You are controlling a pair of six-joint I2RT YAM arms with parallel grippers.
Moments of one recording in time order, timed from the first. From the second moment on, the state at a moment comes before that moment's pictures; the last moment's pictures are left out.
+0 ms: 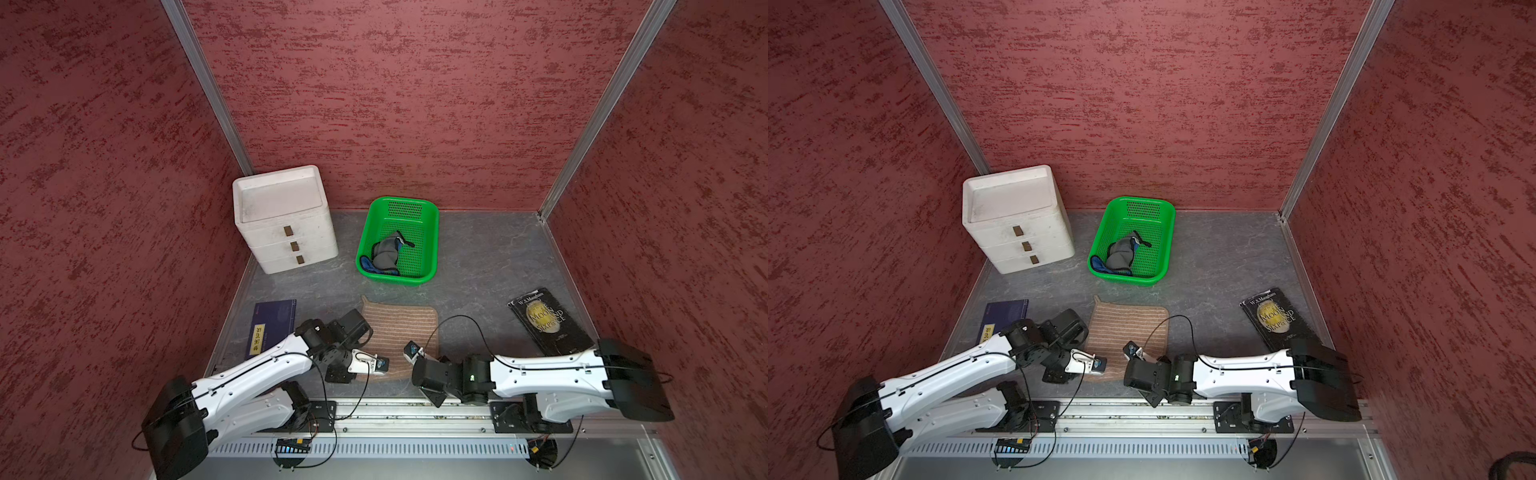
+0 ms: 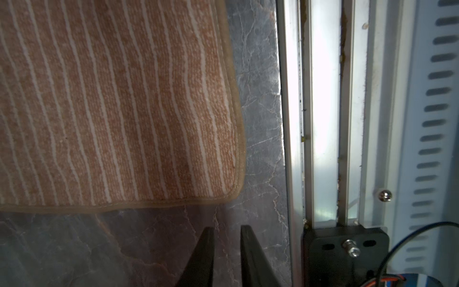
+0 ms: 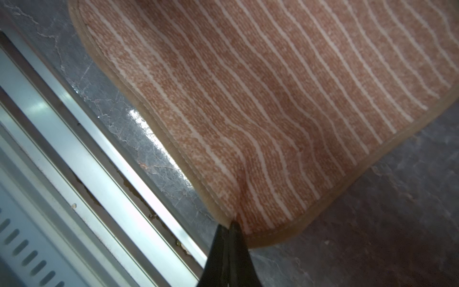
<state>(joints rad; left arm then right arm) -0.85 1.02 0.64 -1.01 0.15 0.86 1.40 1.33 0.73 -0.57 0.20 0.54</state>
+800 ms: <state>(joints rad) -0.93 1.23 0.56 -0.76 0.09 0.85 1.30 1.25 0.71 -0.60 0.13 0.56</state>
